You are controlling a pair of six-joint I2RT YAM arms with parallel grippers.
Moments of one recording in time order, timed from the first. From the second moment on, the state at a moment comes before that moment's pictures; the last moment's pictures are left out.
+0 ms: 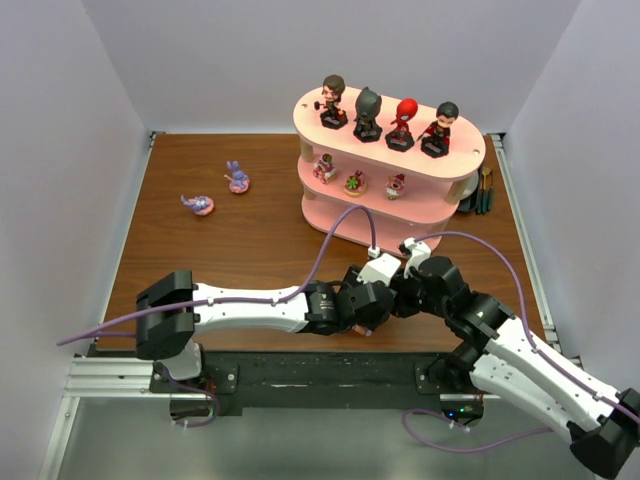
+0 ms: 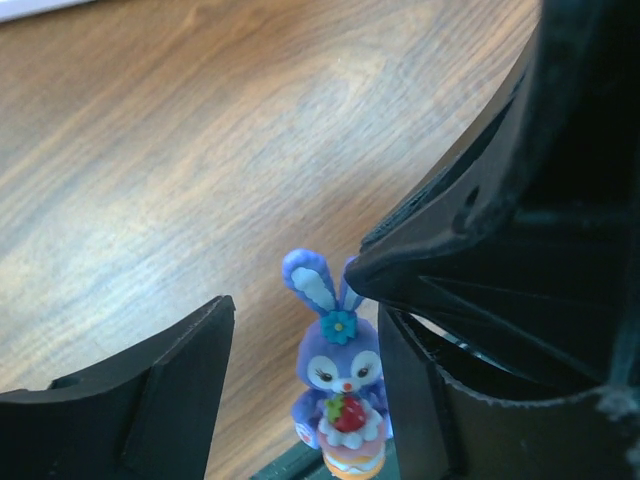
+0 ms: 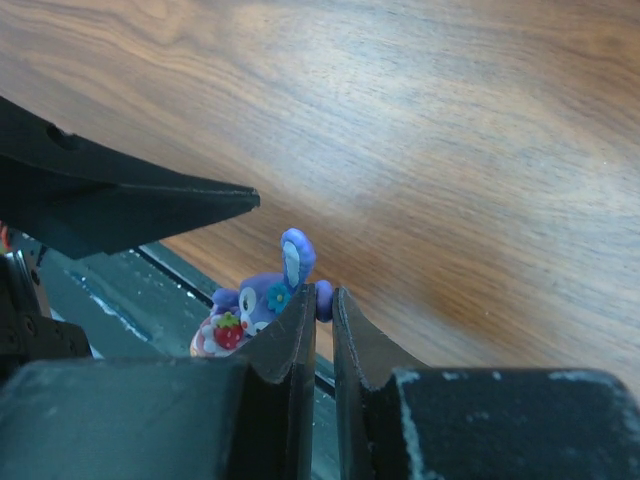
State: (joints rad) left arm -1.36 1.67 1.19 -0.38 -0.51 -0.58; right arm 0.72 0.67 0.52 -0.52 -0.09 0.52
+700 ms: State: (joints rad) left arm -1.36 1.67 1.16 -0.35 -0.47 -0.71; right arm 0.79 0.68 0.52 -0.49 -0.01 0.56
